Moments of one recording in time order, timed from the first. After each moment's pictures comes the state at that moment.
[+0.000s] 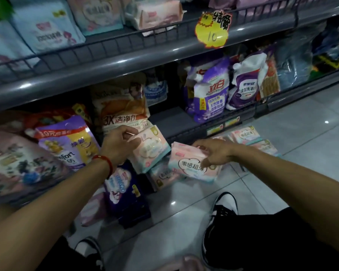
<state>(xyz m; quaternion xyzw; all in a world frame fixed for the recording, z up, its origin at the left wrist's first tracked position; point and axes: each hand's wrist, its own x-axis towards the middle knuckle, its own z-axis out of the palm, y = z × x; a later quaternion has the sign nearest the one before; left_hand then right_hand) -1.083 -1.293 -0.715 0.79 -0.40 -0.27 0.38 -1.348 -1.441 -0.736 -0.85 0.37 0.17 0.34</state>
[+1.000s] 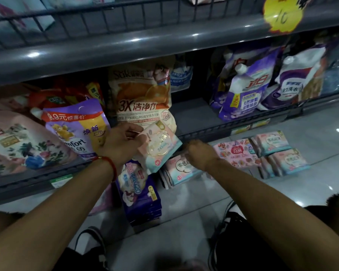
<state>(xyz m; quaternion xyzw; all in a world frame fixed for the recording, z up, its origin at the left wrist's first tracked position) -1.030 -1.282 -0.750 0.77 -0.26 -0.34 0.46 -1.225 -1.444 -0.875 -0.92 0.35 0.12 0.15</state>
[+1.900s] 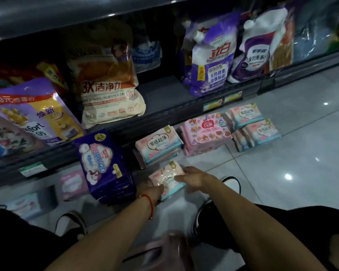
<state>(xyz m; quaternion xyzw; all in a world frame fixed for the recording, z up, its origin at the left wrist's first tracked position) -1.228 -1.241 -0.924 0.79 0.05 -0.51 0.34 -1.357 -1.361 -0.927 -0.53 0.53 0.15 0.65</state>
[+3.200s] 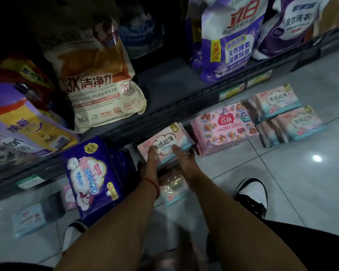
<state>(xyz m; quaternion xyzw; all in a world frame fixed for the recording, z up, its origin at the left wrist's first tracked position) -1.177 -1.314 -0.971 0.68 0.23 -0.49 0.50 -1.277 -1.377 -1.008 -0.25 0.52 -0.15 0.80</state>
